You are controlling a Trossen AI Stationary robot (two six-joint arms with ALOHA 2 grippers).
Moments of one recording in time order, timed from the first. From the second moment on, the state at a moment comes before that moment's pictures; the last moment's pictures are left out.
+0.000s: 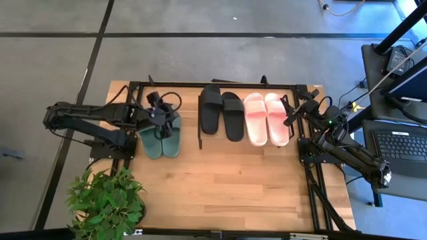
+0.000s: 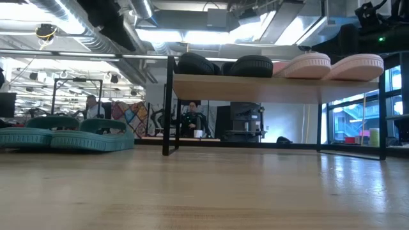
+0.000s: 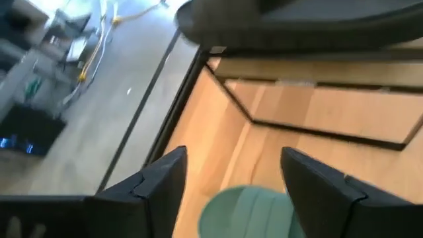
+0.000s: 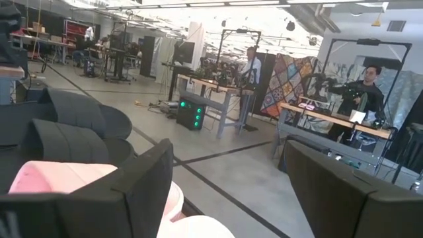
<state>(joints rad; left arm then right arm) -0.01 1.00 0.96 -0.79 -0.65 -0.03 -0.67 0.13 0.20 0.08 0.08 -0.21</state>
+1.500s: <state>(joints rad) 0.04 1.54 0.83 -0.90 -0.66 -0.10 -0.67 0.13 0.21 0.08 0.08 -0.21</state>
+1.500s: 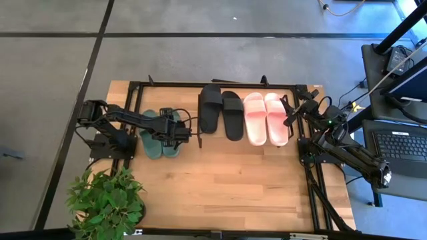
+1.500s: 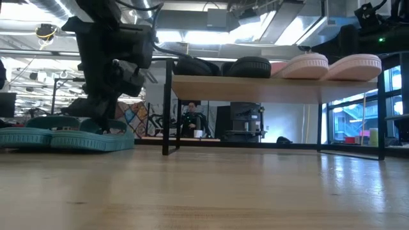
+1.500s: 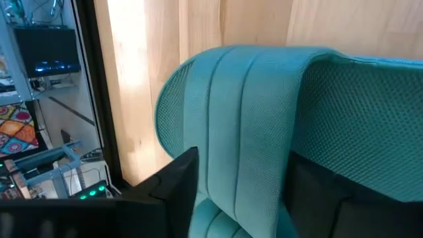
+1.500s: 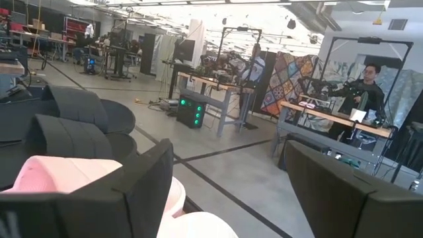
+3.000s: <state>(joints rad) -0.05 1.41 1.34 -1.53 -0.90 -0.30 -0.67 0.13 0.21 0.05 0.08 -0.21</state>
